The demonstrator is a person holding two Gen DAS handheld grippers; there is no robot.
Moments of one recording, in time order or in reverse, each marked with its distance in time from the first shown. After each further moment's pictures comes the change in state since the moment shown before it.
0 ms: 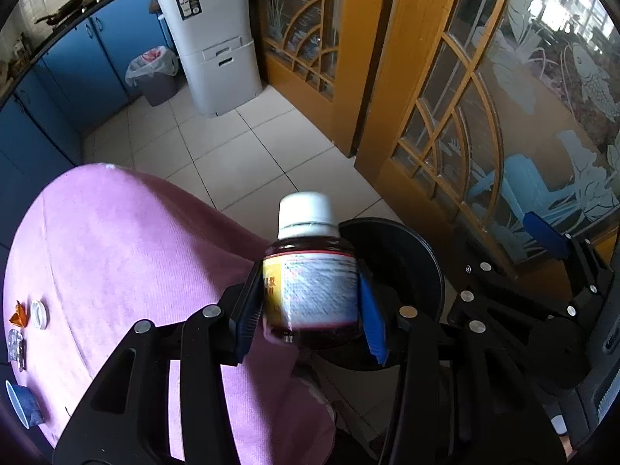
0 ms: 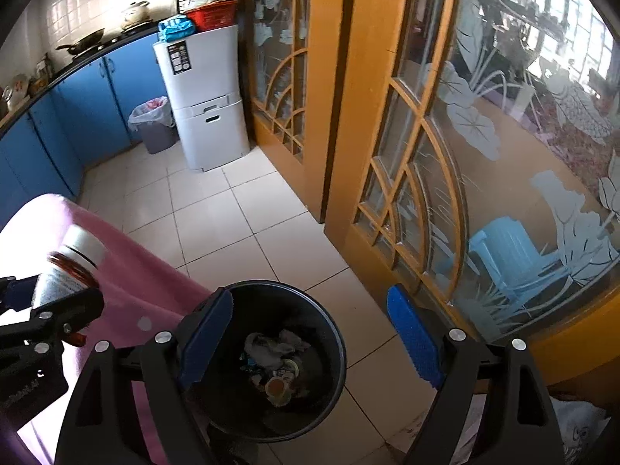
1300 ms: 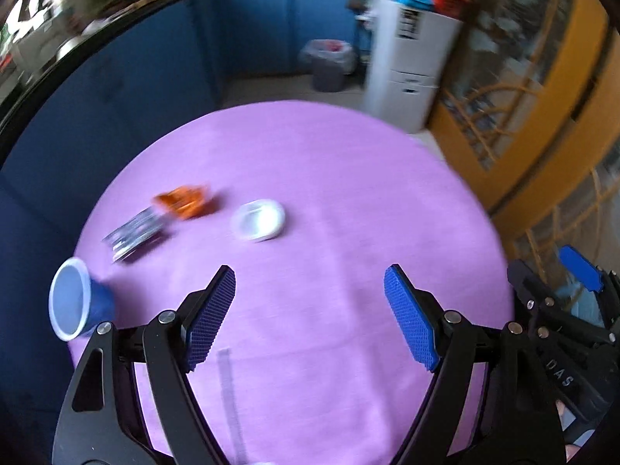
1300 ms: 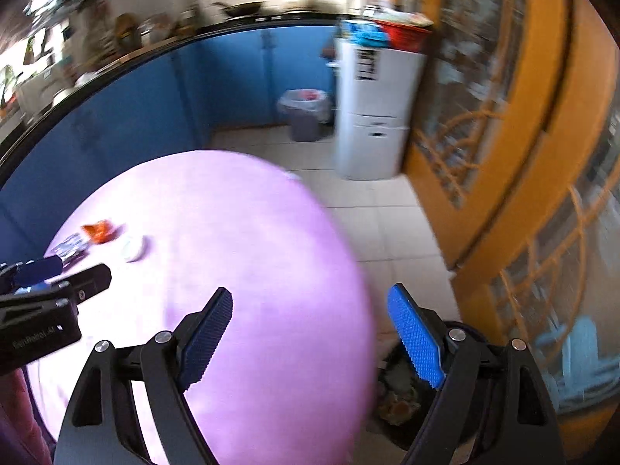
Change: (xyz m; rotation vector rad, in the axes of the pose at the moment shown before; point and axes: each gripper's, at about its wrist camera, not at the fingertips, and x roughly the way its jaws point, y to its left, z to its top) left arm -0.095 0.261 -0.131 -0.515 -0.100 0.280; right arm -0.072 0.249 -0.018 -0.386 -0.050 0.373
